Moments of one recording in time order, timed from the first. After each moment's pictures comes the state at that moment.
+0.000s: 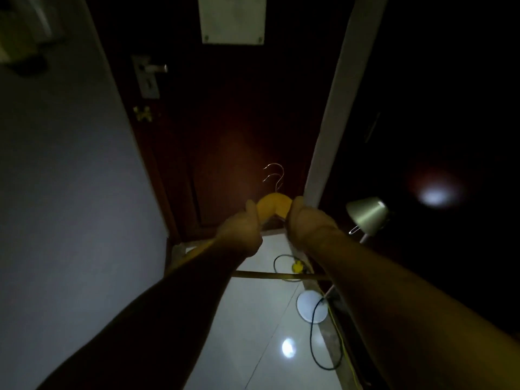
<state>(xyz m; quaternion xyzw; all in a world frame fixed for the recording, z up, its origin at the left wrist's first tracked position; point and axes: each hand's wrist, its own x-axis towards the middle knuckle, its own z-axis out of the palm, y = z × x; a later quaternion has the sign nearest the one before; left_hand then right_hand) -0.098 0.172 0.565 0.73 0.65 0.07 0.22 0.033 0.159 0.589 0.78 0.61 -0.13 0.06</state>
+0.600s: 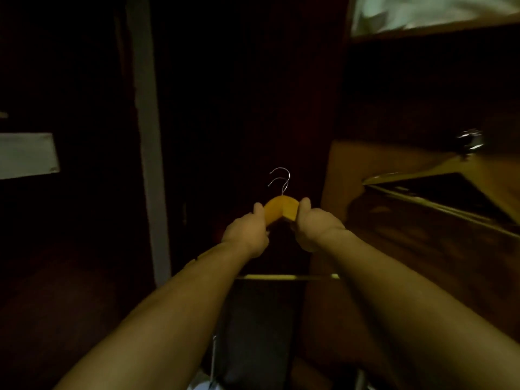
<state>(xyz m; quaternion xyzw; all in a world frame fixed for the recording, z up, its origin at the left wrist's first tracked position) 0.150 -0.014 0.788 0.93 0.29 0.21 0.12 0.249 -0.130 0.819 0.92 0.36 0.06 -0.10</state>
